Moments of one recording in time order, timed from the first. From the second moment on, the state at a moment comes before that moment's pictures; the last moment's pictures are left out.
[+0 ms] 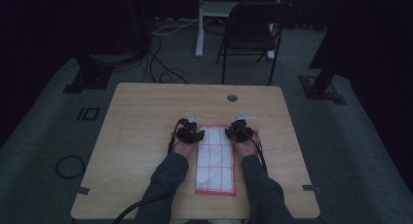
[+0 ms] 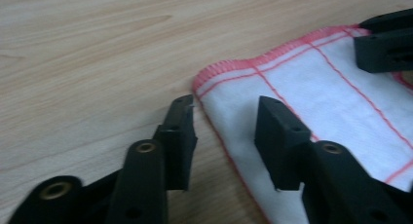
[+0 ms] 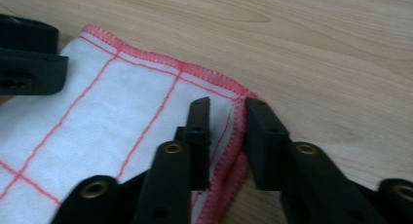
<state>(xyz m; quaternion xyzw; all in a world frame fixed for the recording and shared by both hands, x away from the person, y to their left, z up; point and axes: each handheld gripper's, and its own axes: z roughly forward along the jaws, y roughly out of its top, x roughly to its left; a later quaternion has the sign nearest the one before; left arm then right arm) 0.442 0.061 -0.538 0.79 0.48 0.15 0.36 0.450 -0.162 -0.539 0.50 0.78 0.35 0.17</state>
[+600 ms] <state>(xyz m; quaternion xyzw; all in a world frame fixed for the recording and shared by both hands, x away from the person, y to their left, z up) 0.445 0.059 -0.535 0.78 0.48 0.13 0.36 0.452 -0.160 -0.538 0.50 0.77 0.35 0.17</state>
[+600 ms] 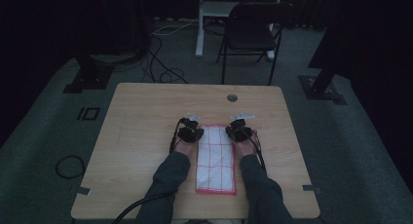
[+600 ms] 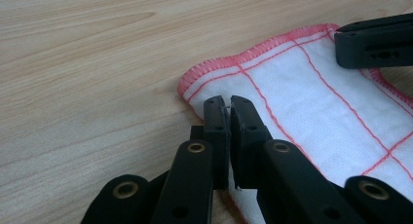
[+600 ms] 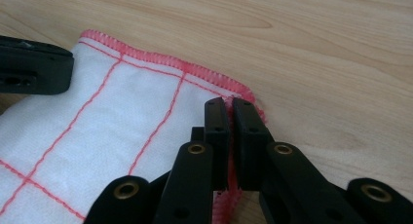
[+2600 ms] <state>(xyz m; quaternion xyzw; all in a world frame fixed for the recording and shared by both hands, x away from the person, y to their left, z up) 0.384 0.079 -0.471 0.77 0.41 0.17 0.46 0.390 -0.174 -0.483 0.45 0.75 0.45 0.18</state>
